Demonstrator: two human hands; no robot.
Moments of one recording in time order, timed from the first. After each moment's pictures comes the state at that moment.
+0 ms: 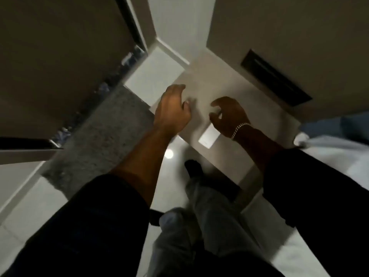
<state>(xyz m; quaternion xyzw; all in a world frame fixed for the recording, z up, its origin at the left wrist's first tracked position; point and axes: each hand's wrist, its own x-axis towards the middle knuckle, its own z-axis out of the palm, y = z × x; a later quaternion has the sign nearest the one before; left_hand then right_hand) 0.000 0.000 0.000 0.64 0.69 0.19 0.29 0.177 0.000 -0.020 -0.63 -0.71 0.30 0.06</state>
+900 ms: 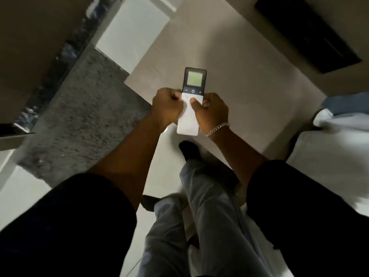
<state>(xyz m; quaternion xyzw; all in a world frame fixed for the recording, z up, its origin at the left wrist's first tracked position) 0.018 0.012 -0.118 0.38 0.74 0.13 0.54 0.137 -0.009 -0.133 -0.77 -0.45 0.43 0.15</state>
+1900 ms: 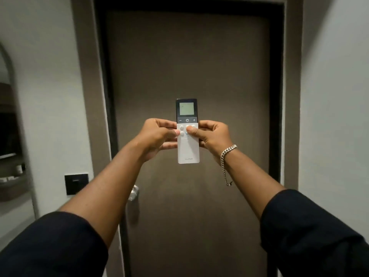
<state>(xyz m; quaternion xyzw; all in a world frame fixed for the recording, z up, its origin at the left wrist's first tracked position) -0.321 -0.161 0.668 0.44 0.61 0.65 0.13 -0.217 -0.028 0.642 -0.07 -0.66 0.58 0.46</state>
